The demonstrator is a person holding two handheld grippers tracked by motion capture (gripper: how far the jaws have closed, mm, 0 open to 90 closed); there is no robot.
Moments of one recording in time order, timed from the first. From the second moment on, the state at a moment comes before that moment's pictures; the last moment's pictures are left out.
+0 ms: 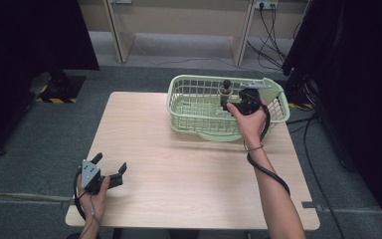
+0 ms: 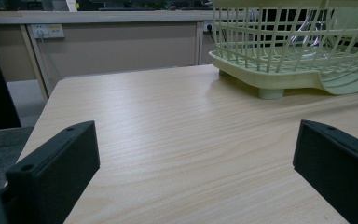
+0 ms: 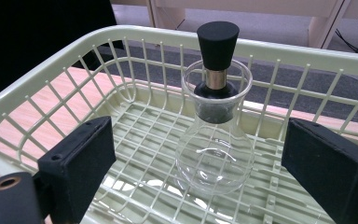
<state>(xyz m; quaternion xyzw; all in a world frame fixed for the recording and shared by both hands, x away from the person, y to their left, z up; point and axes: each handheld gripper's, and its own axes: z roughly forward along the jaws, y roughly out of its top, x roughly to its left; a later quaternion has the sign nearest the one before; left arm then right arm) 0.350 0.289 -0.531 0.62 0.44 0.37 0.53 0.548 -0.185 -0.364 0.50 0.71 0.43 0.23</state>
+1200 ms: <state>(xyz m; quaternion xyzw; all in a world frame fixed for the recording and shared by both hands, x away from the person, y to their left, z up) 0.350 0.289 -0.531 0.62 0.44 0.37 0.53 0.499 -0.204 -0.381 0.49 0.71 0.45 0.25</state>
